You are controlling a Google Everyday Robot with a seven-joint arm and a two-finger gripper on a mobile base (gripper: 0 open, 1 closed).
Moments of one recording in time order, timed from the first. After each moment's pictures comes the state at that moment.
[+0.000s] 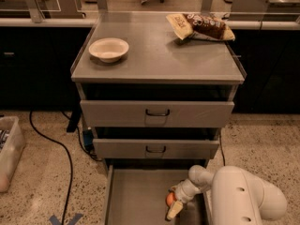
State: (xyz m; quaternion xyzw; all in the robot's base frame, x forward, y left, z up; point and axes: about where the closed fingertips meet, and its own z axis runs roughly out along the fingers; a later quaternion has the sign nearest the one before) arm 0.530 -0.124 0.129 -0.58 0.76 0.26 0.12
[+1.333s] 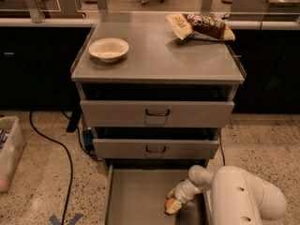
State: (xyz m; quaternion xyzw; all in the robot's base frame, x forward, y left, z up) arm 0.530 -0.124 0.129 -0.58 0.76 0.26 0.12
